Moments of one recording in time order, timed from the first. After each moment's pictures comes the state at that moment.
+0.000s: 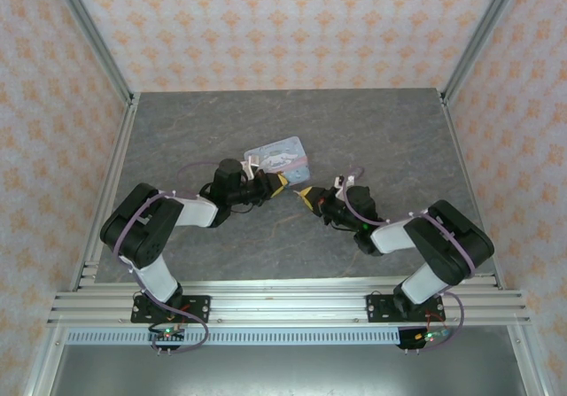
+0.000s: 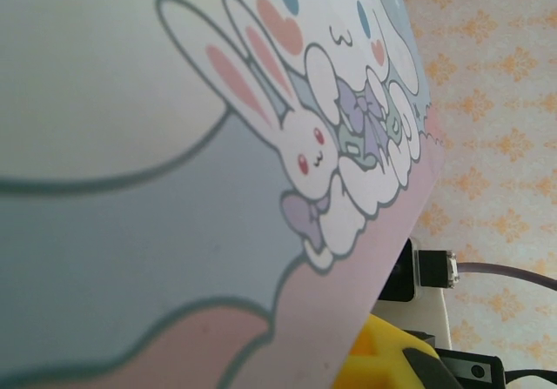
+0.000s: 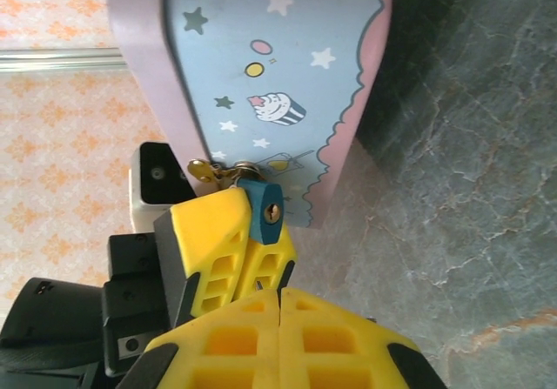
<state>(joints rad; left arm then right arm) -0.44 1.71 0.64 0.67 0.56 -1.22 0.59 1.55 0.34 0.96 -0.33 1.47</state>
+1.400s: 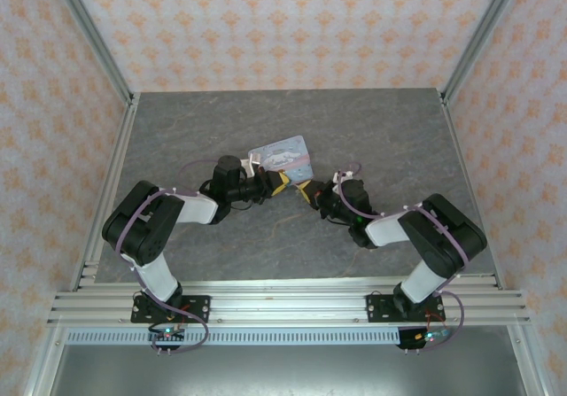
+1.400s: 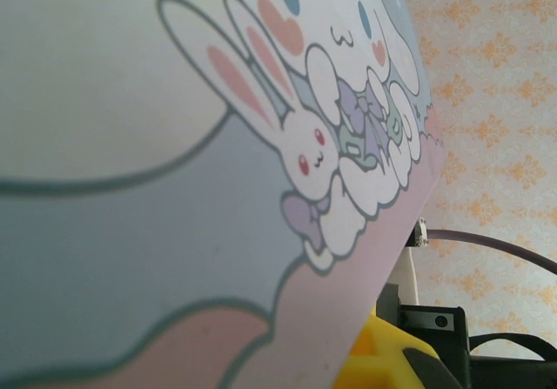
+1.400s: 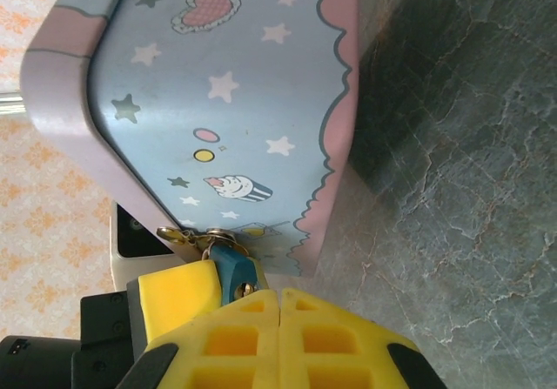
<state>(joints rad) -0.42 1.73 0.67 0.68 0.64 -1.25 0.59 1.61 0.43 0.90 -0.26 1.49</state>
